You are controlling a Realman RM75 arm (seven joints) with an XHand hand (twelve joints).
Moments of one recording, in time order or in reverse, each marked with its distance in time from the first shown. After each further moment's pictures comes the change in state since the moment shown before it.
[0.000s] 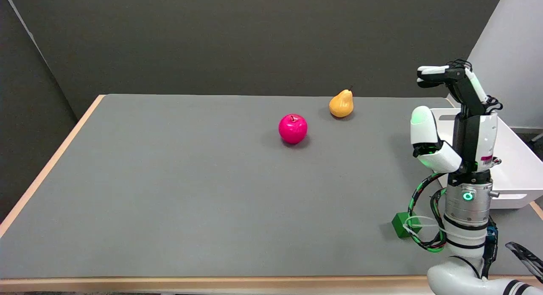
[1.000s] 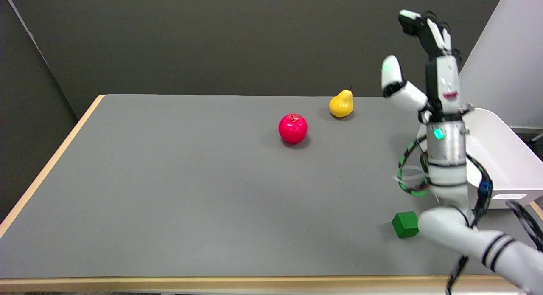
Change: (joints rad) arm 0.195 0.015 0.109 0.014 0.052 -0.442 -0.139
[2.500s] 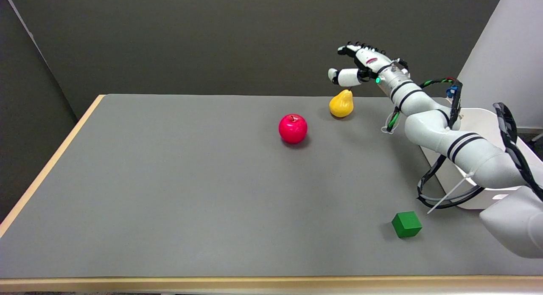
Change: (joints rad) arm 0.698 -0.001 -0.166 -0.508 -0.177 -1.117 -0.107
